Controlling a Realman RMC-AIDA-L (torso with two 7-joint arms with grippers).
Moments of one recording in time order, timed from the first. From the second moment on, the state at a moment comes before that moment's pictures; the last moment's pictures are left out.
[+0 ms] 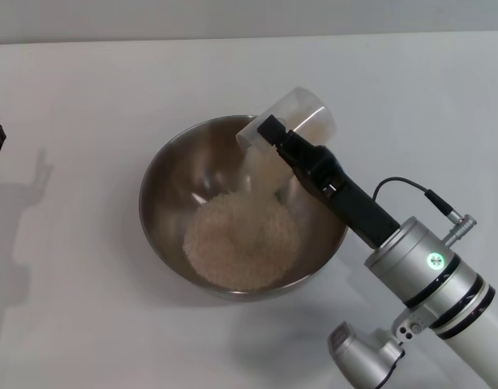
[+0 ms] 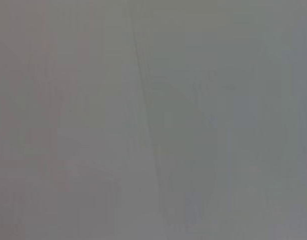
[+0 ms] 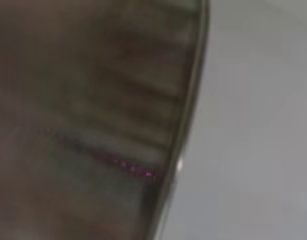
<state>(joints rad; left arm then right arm) -0.22 -2.08 -1.00 -0.32 2.39 1.26 0.14 0.47 2.09 0.08 0.50 -2.01 -1.38 -2.01</state>
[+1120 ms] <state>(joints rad) -0.22 -2.08 -1.00 -0.32 2.39 1.26 0.14 0.47 2.09 0.07 0.58 -2.01 -1.29 -2.53</state>
